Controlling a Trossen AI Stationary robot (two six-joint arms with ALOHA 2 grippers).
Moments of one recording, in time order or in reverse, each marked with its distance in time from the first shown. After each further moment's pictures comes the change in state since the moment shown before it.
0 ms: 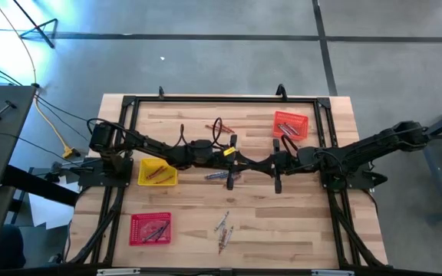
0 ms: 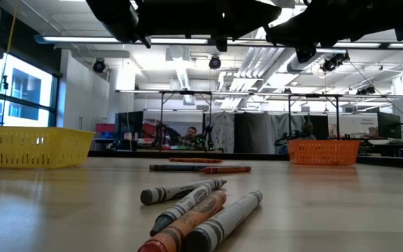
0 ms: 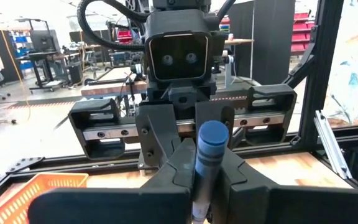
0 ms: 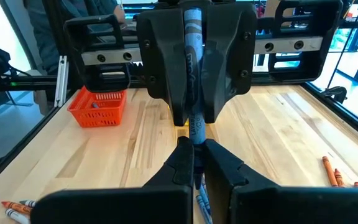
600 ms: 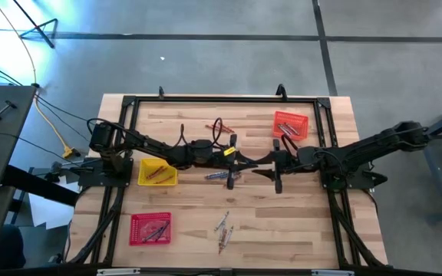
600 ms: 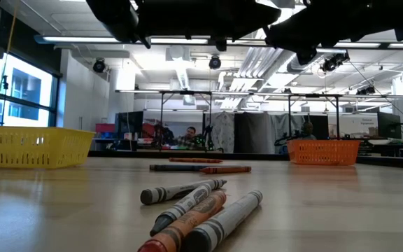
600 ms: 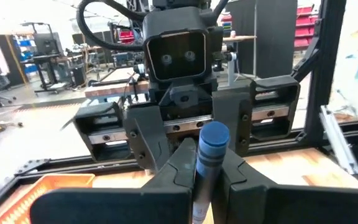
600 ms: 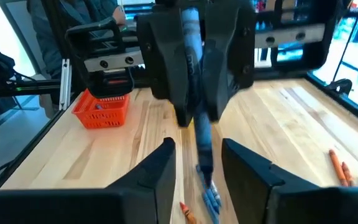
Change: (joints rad) left arm 0.000 0.000 0.000 -0.002 -0.011 0.034; right arm 0.000 -0.007 0.000 -0.018 -0.016 0.044
